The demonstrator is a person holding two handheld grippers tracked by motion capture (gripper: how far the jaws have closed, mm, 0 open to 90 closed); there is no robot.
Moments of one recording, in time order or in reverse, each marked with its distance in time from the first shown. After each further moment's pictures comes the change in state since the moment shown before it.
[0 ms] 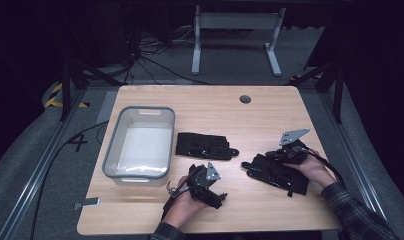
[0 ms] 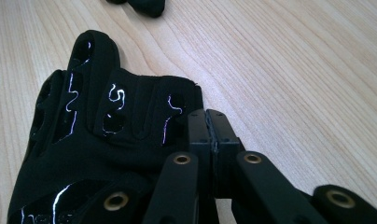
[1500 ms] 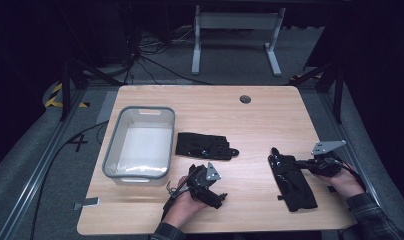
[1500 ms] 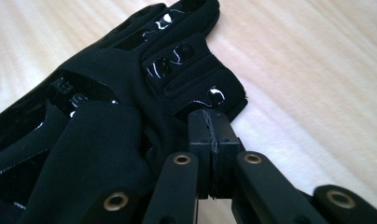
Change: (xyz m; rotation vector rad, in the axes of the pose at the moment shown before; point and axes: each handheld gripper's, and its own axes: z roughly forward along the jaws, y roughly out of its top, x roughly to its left) left arm 0.000 0.000 0.000 0.002 0.001 -0.003; right arm 0.003 -0.069 -0.065 0.052 -0.130 0.120
